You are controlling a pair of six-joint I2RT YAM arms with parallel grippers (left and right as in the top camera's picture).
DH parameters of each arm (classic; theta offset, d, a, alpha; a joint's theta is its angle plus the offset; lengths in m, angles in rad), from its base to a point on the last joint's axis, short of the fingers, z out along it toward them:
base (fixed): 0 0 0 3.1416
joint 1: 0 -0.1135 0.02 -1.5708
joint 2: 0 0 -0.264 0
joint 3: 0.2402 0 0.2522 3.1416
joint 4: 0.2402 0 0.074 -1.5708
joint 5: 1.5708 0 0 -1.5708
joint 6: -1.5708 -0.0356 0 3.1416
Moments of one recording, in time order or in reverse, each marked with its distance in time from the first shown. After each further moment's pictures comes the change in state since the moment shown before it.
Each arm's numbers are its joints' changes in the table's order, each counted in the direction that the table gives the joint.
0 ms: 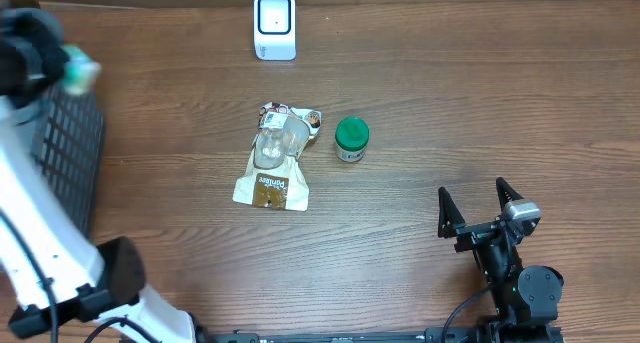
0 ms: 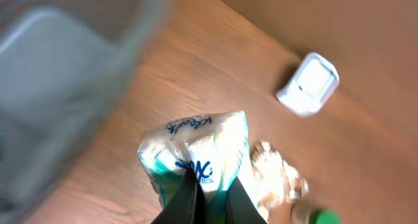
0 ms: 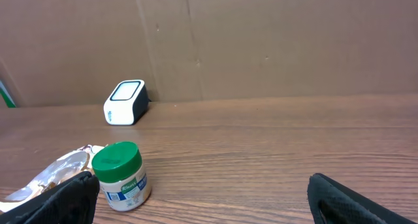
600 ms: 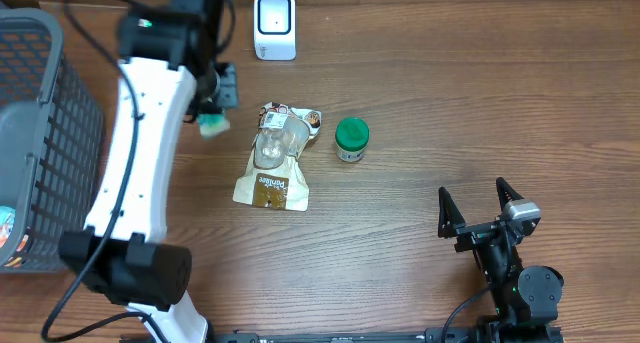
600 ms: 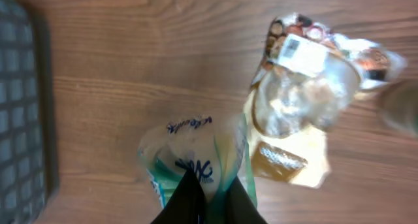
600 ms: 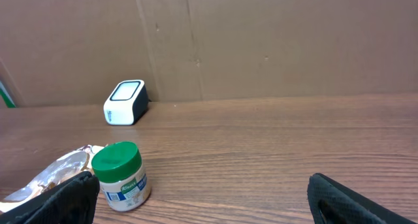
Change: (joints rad) left arm 0.485 -0.007 -0.623 -0.189 -0.282 -0.077; right arm 0.000 0.000 0.000 0.000 0.000 0.000
